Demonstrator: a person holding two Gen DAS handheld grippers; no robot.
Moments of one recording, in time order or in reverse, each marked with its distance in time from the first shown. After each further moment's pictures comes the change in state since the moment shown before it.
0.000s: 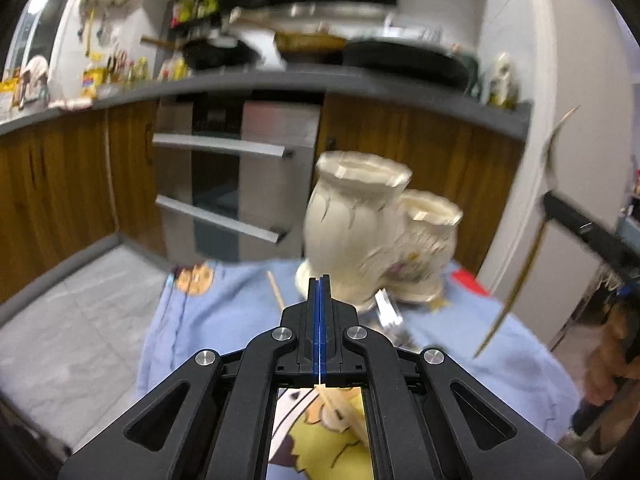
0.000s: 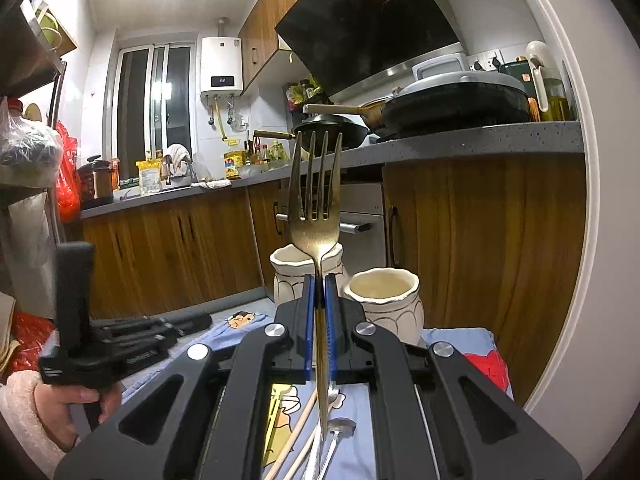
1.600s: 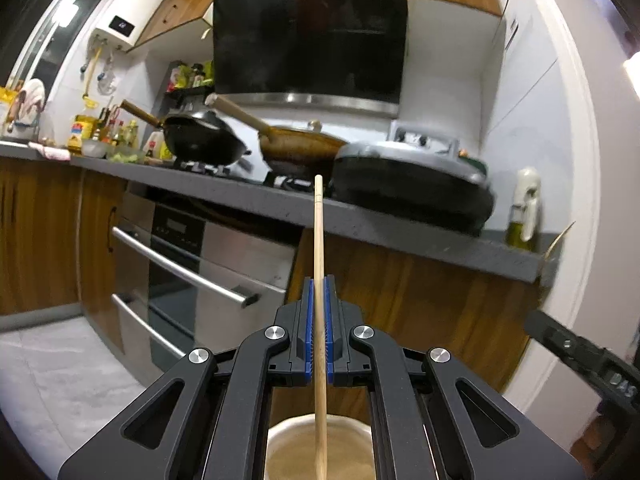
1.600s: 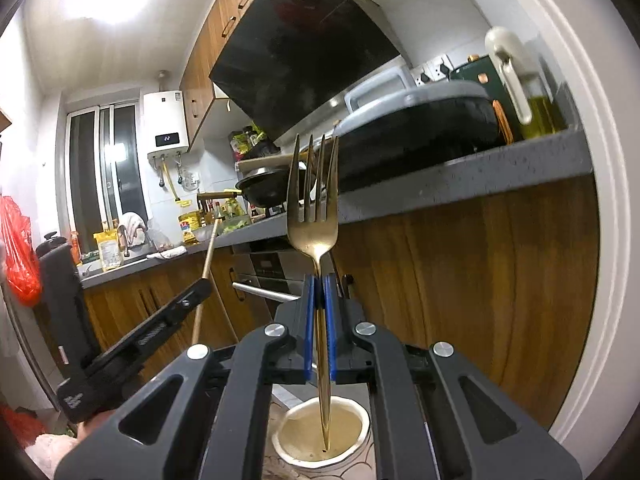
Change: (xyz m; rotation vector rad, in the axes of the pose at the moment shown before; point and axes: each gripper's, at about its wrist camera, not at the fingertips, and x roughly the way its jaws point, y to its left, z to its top) left arm 0.087 -0.019 0.134 -0.073 -0.401 -0.066; right arm 0.088 -0.073 0.070 0.176 -0.142 -0.105
